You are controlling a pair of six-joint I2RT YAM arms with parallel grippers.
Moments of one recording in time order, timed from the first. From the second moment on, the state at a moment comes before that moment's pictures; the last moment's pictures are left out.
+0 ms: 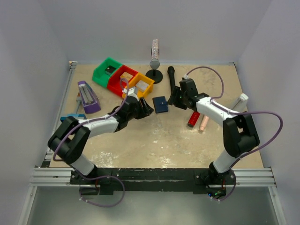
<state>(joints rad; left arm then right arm) -0.64 1.54 0.77 0.26 -0.02 -0.85 0.42 1.65 1.13 -0.30 0.05 0.63</state>
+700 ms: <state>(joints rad) -0.64 1.89 1.06 0.24 -0.06 -0.94 0.33 1.84 1.28 -0.32 -0.25 0.72</state>
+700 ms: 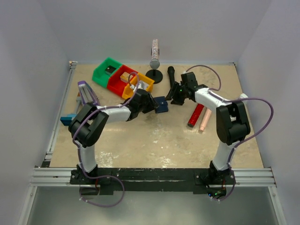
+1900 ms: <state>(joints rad) -0.63 2.03 1.24 0.06 -0.03 -0.94 0.34 2.01 1.47 -0.58 -0.26 0.69</state>
